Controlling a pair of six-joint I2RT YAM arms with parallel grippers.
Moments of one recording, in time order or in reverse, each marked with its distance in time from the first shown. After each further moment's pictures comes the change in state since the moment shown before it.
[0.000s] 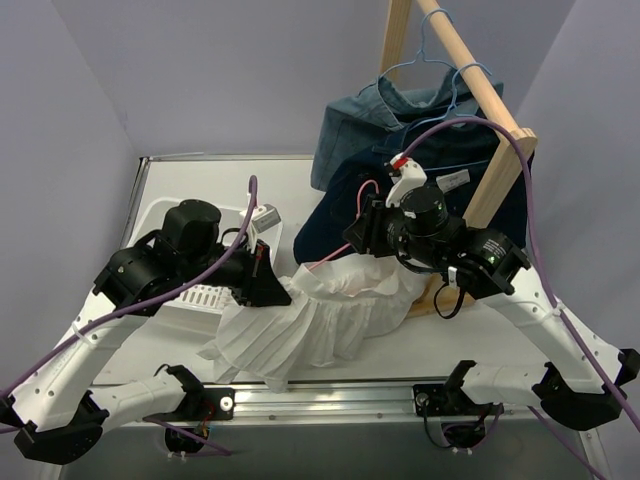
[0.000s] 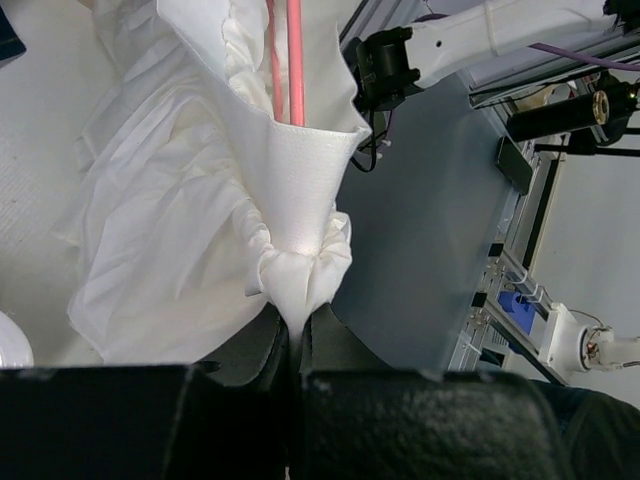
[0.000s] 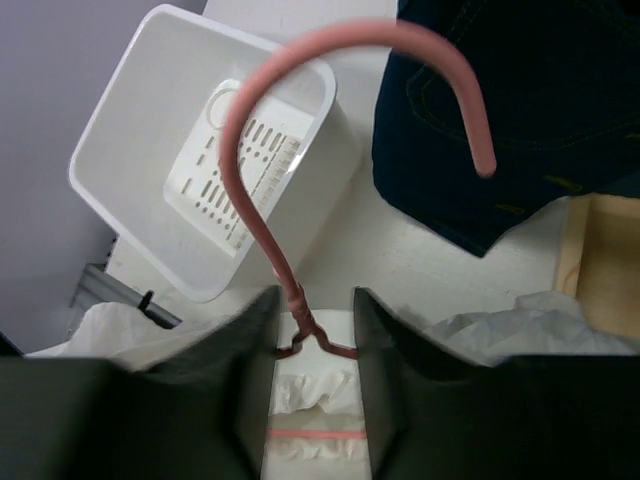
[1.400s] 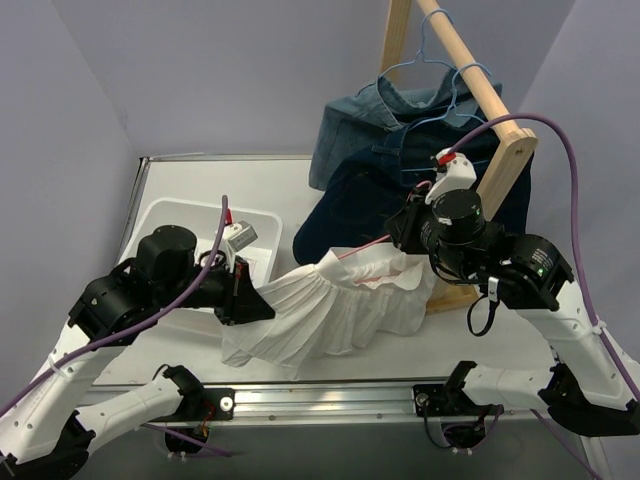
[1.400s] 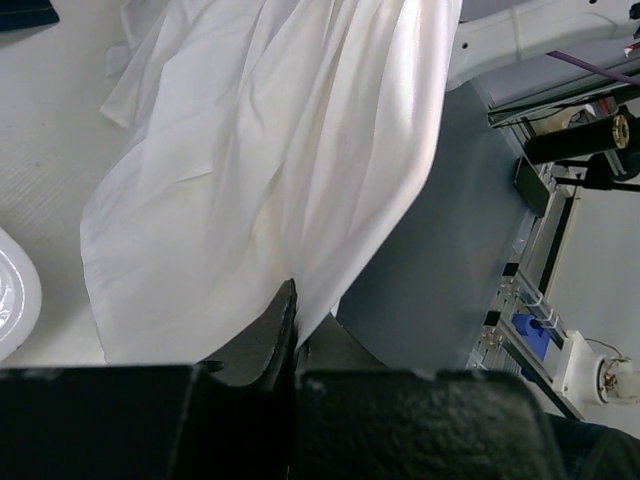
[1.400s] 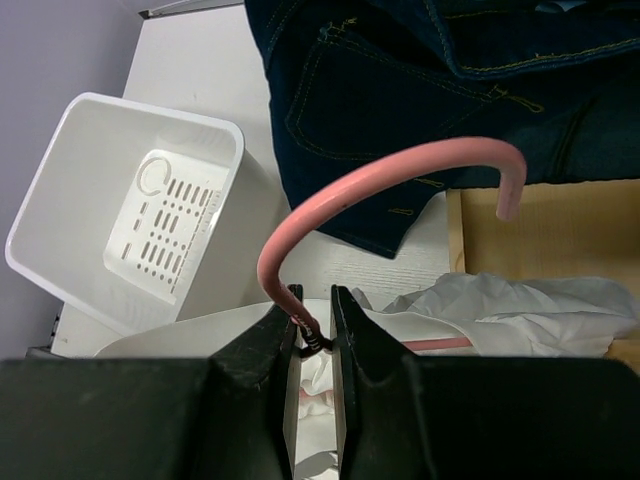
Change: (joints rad) left arm 0.000 -0.170 -0.122 -0.013 -0.072 -0.047; right arm 0.013 -0.051 0.148 -0.211 0.276 0.026
